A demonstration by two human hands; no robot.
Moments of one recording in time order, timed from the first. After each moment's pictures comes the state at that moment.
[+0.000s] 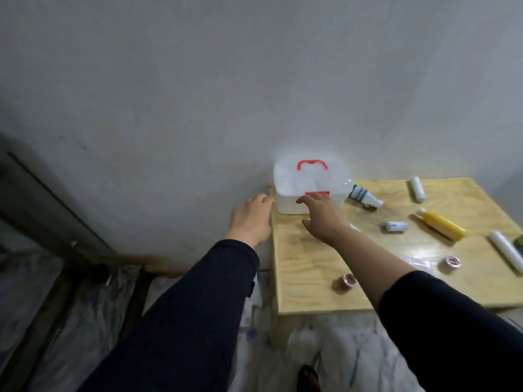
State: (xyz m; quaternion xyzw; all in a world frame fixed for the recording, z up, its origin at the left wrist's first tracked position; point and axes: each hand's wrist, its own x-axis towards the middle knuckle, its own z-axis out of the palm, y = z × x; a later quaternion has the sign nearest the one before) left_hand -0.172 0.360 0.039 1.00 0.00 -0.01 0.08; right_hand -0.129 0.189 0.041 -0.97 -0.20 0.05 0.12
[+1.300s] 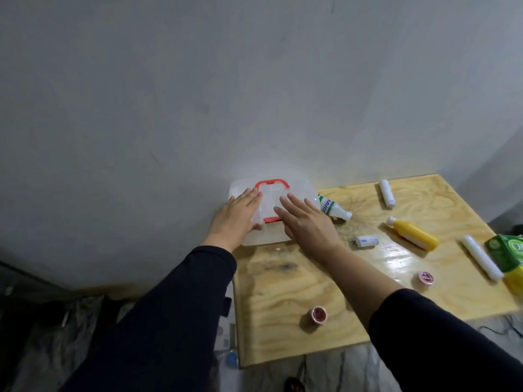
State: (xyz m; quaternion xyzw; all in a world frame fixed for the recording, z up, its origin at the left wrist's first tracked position) left_hand -0.064 0.319 0.027 0.99 -0.11 0.00 0.07; right_hand -0.054 0.128 0.008 -0.93 -0.32 -0.16 0.04
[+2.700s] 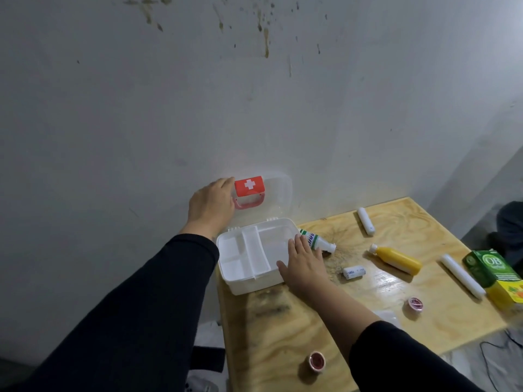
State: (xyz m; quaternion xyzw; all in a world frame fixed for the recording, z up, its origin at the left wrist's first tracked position) left_hand 0.013 0.323 0.110 0.99 -0.04 0.10 0.07; right_hand -0.044 0.128 0.002 -0.99 -0.04 0.13 0.10
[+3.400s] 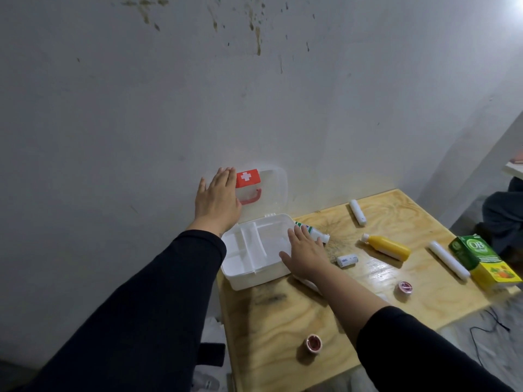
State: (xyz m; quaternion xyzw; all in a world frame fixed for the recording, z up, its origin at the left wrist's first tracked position) left_hand -0.002 0.308 0.109 0.99 -0.06 0.08 0.03; right_hand -0.053 0.116 0.021 -0.98 -0.05 0.12 0.12
